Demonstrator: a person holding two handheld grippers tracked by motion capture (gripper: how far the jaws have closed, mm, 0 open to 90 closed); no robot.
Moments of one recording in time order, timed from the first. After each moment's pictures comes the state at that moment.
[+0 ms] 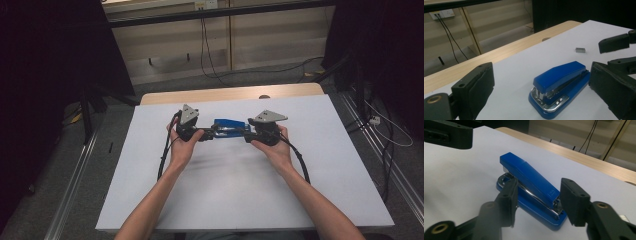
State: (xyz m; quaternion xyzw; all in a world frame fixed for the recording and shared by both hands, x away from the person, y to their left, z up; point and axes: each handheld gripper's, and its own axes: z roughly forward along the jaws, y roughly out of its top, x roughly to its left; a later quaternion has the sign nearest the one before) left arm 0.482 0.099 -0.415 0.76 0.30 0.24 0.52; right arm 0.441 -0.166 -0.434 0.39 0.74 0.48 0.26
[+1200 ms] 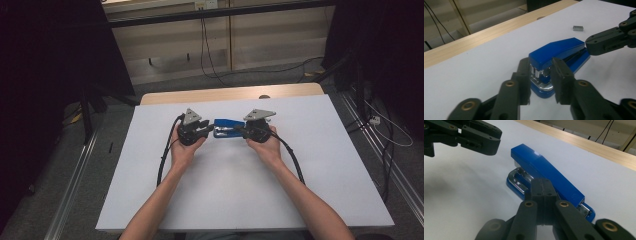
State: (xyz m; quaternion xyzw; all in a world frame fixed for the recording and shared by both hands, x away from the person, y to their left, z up) left arm 0.485 0.100 -0.430 0.80 0.31 0.20 0.48; right arm 0.459 -0.147 -0.442 0.38 0.78 0.46 0.21
